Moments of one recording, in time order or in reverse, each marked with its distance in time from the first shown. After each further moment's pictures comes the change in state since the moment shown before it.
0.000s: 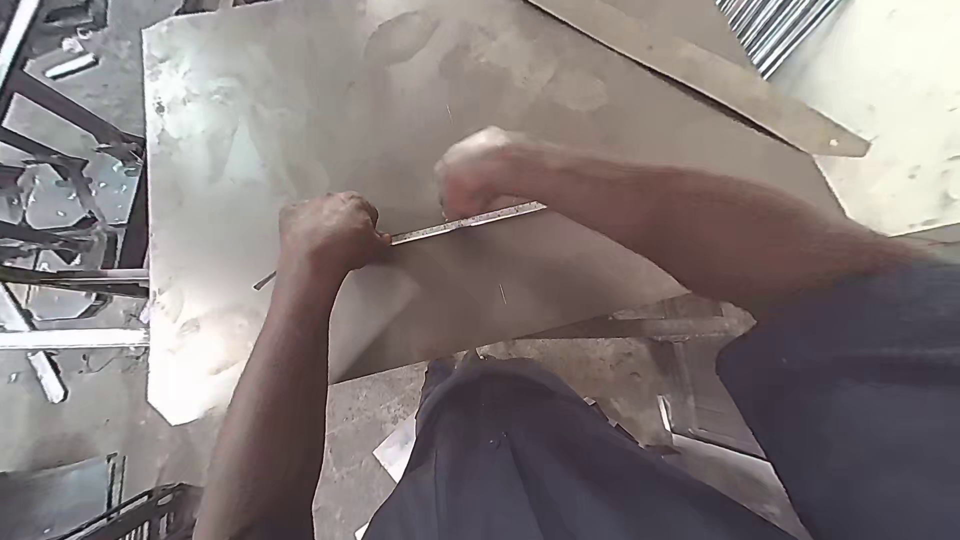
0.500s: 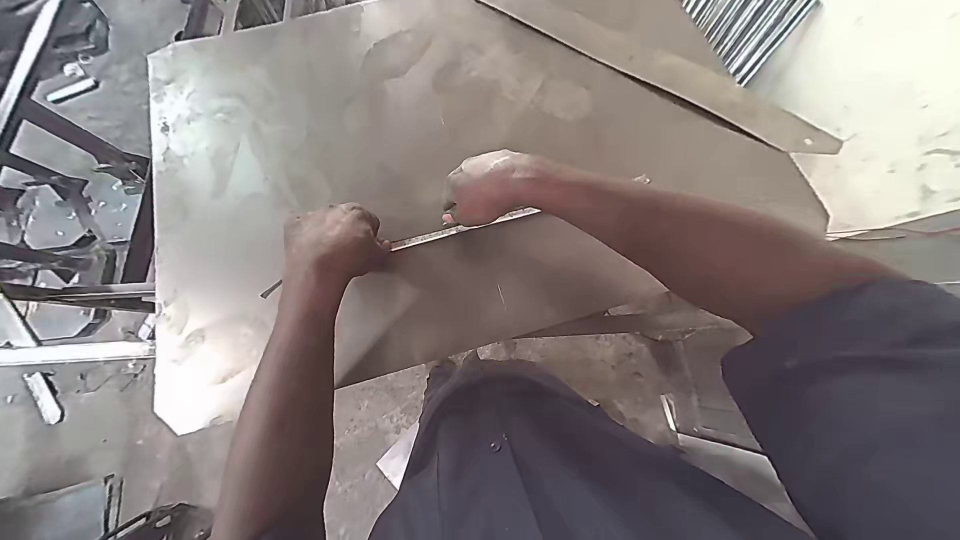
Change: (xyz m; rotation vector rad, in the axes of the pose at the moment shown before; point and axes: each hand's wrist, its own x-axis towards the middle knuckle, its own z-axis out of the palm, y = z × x) left_hand -0.001 -0.001 0.002 0.023 0.010 0.027; right_hand -0.001 0.018 0.021 0.137 -0.043 -0.066
